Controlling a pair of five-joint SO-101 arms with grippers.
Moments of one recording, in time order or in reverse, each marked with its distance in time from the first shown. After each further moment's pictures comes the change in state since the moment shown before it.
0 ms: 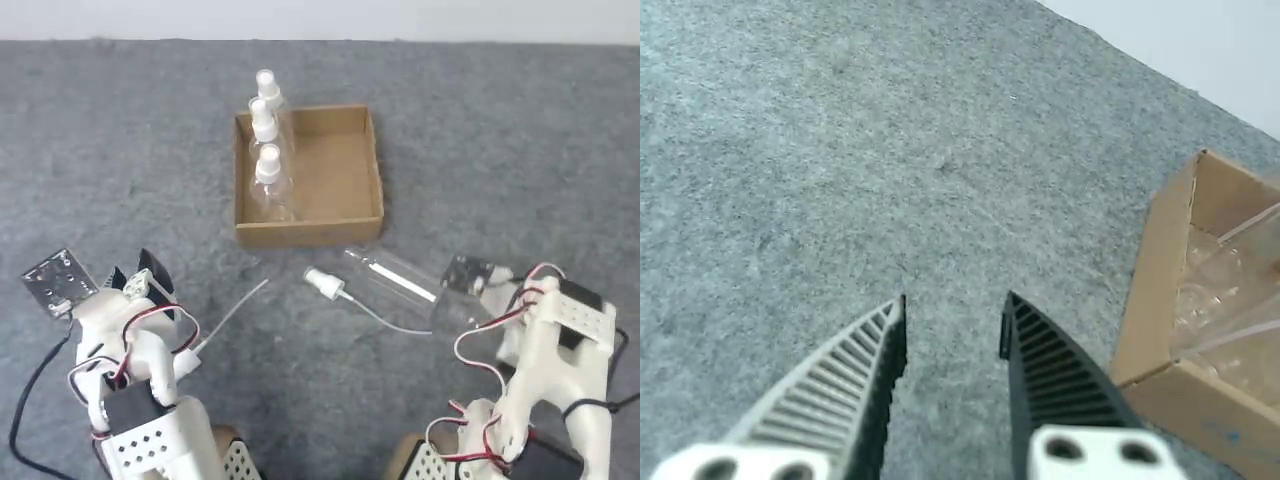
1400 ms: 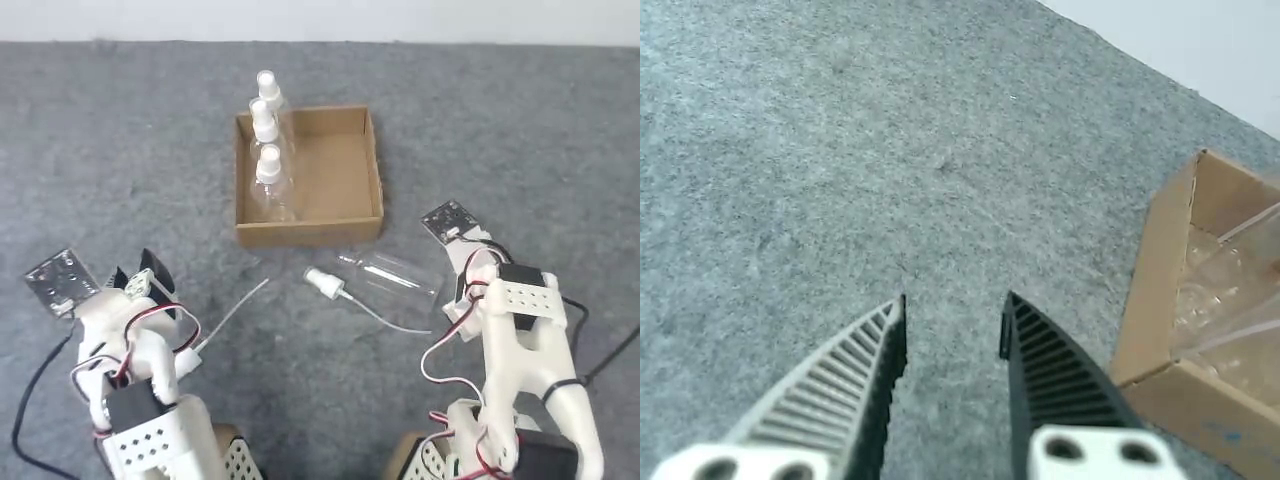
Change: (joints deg) left arm 0.0 0.0 0.0 0.0 0.0; right arm -18.6 0.0 -0.4 -5.5 -44.4
